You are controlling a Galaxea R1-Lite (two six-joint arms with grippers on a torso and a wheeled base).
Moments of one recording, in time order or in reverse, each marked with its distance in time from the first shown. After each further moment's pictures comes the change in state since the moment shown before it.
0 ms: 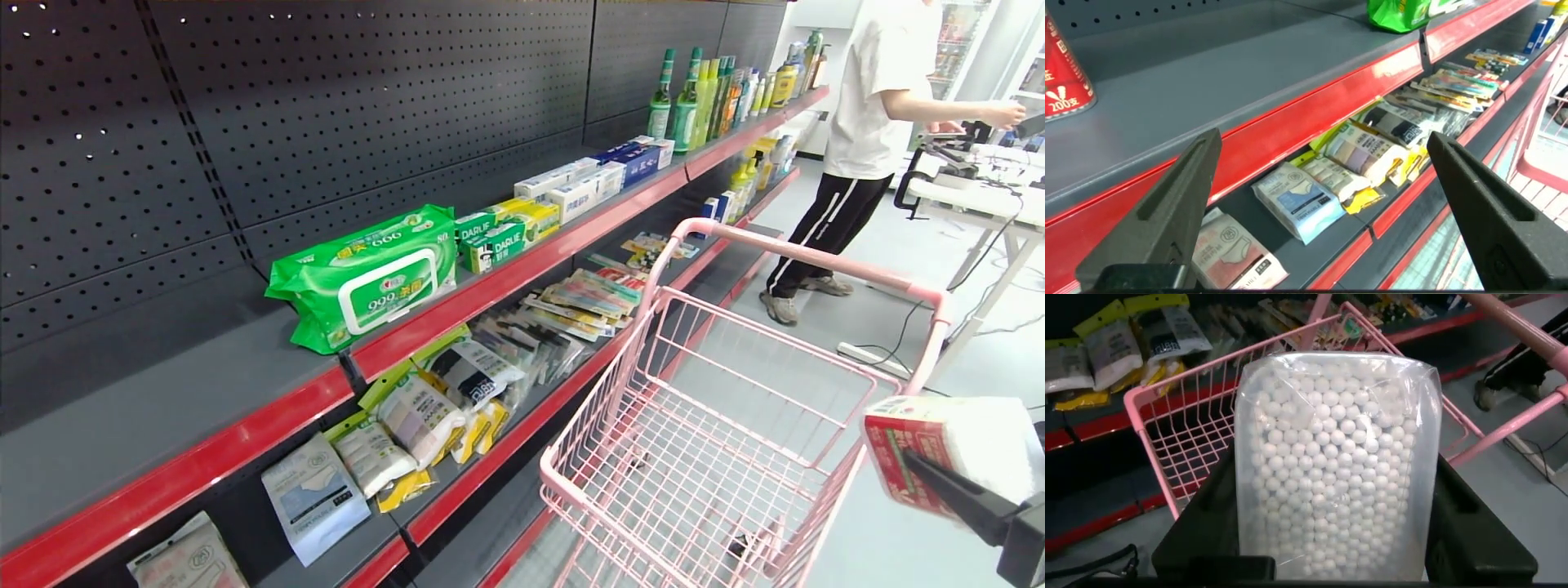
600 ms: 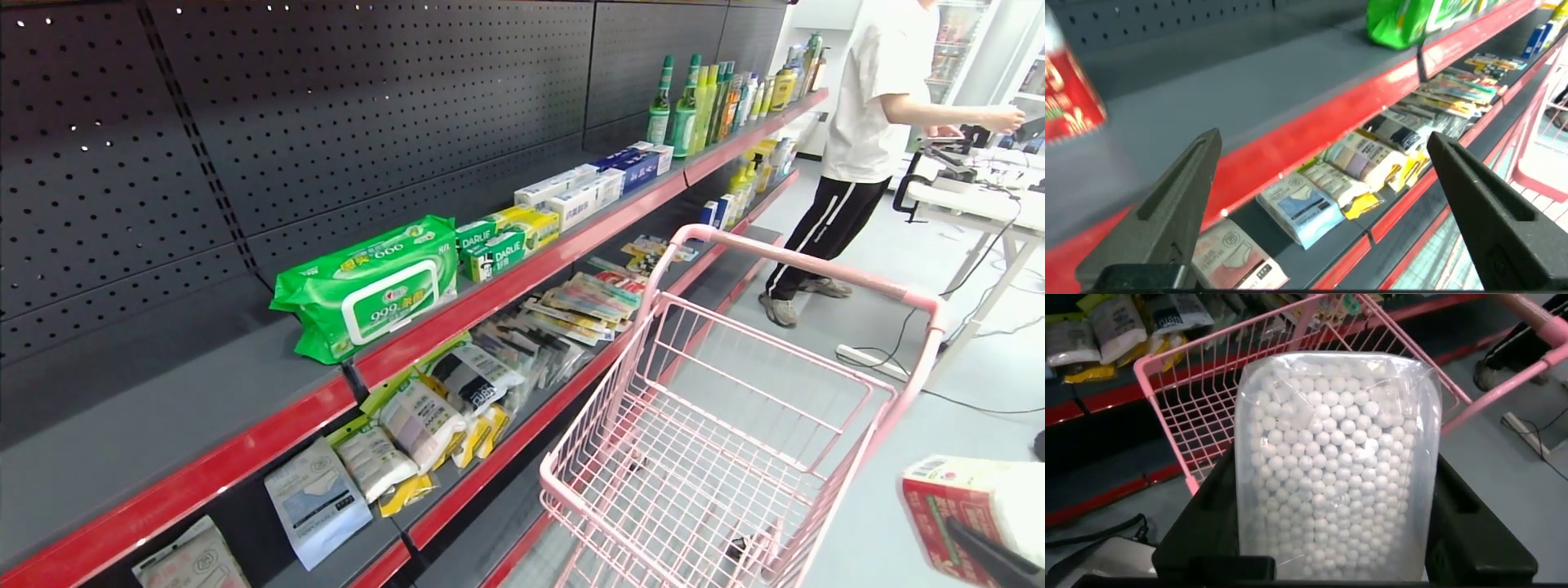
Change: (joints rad) left arm 0.000 0.000 0.000 0.000 0.000 -0.003; right arm -0.015 -0.217 -0.002 0.289 0.013 0.000
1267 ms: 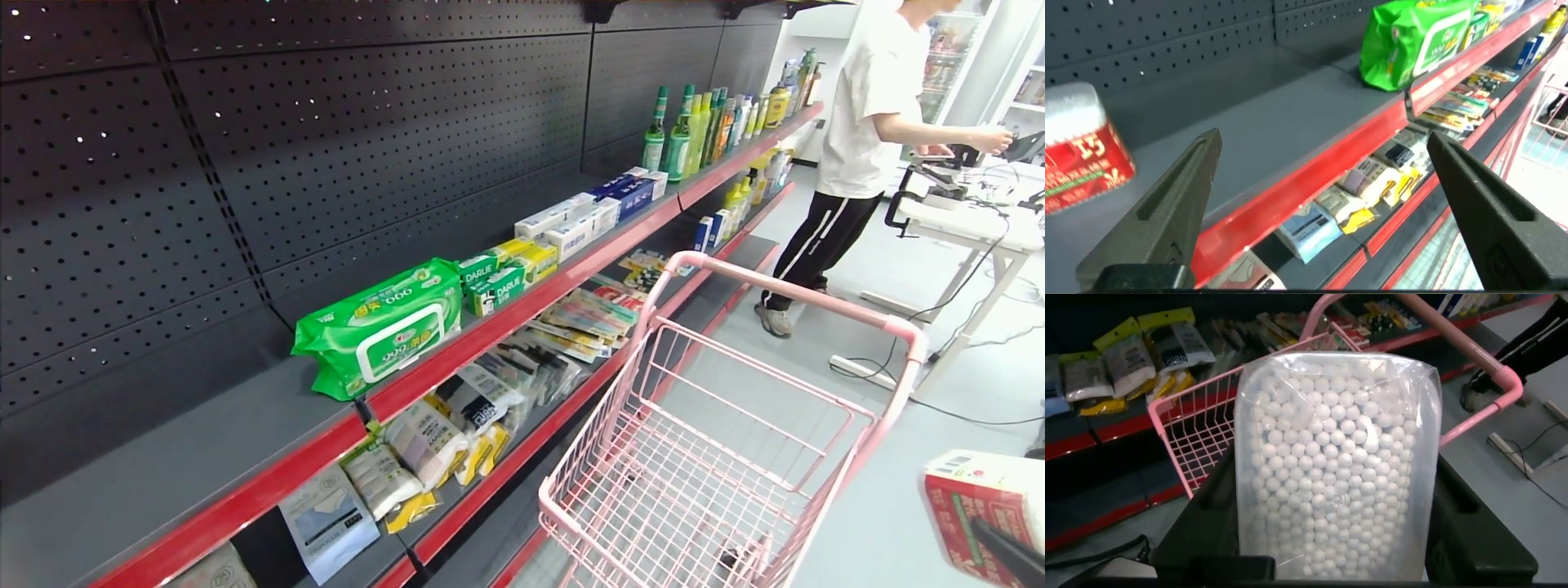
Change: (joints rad) left arm 0.000 0.000 -0.001 0.001 -0.002 0.000; right arm -0.001 -0.064 -0.023 0.023 0.003 -0.005
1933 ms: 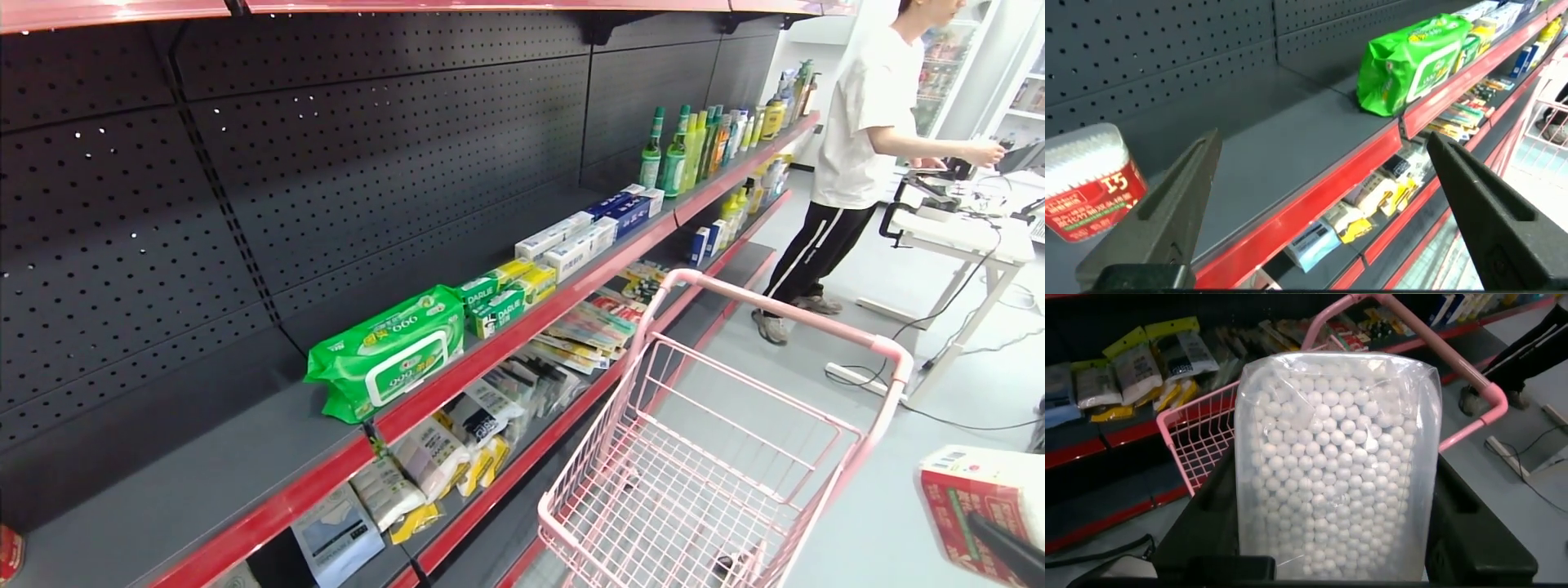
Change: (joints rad) left arm 0.000 0.000 0.000 0.000 0.000 0.000; right arm 0.004 0.020 -0.012 0.000 0.005 -0.001
